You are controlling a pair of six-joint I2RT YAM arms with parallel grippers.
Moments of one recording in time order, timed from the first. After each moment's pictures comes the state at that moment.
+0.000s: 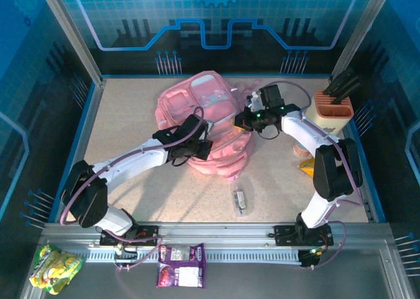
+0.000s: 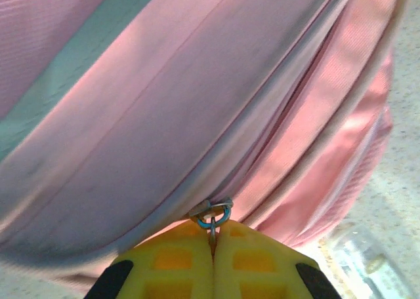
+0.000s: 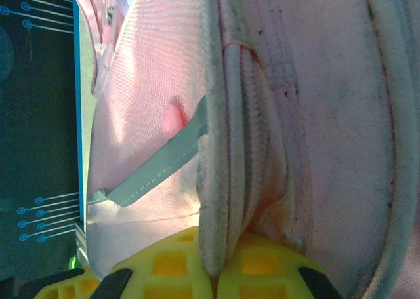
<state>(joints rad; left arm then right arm) -0.69 1.49 1.10 -0.56 -0.02 -0.35 0.29 1.72 1.29 -0.48 -0.60 0.58</state>
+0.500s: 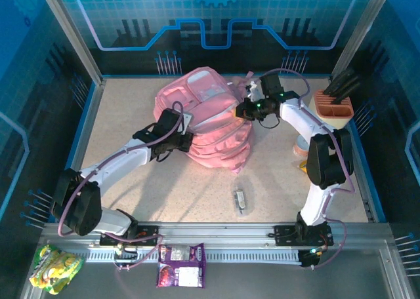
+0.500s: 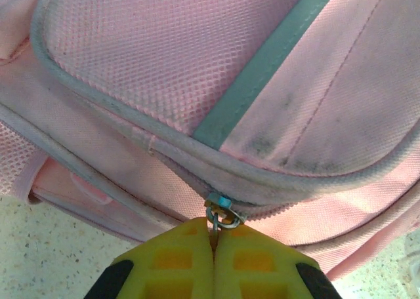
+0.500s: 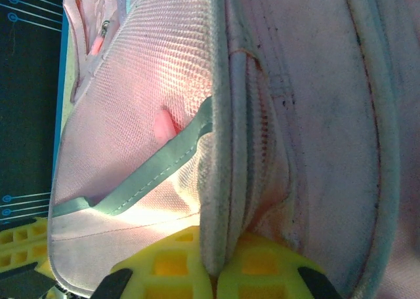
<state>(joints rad) -0.46 1.41 0.97 -0.42 0.04 -0.21 0.26 1.85 1.50 -0.60 -0.59 0.40</state>
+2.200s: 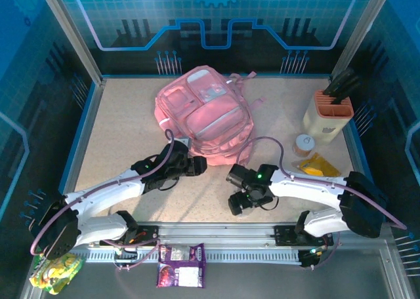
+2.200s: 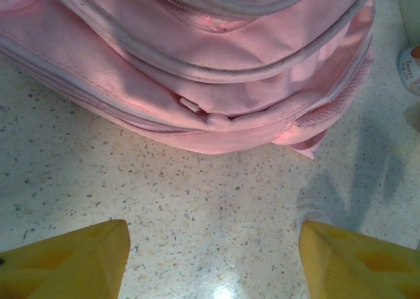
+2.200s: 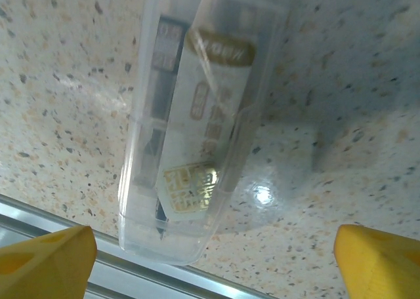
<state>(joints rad) -0.73 1.16 0.65 -0.27 -0.05 -0.75 1.04 1.35 0.76 -0.88 -0.03 0.69</state>
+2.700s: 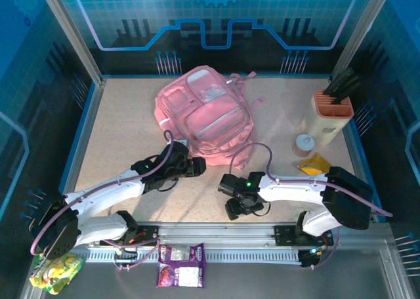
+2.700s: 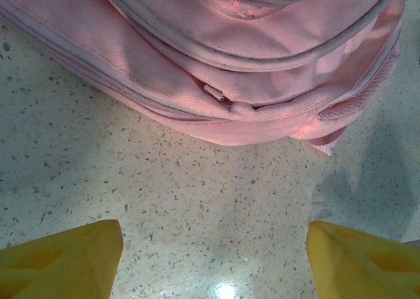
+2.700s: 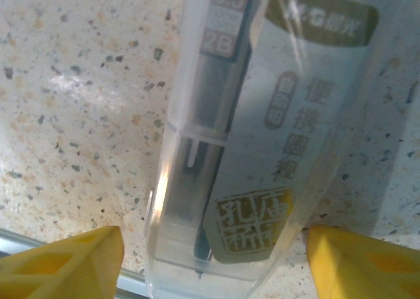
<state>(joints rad) -0.73 1.16 0.65 -0.31 -0.06 -0.77 1.12 1.45 0.75 -0.79 -0.01 0.79</state>
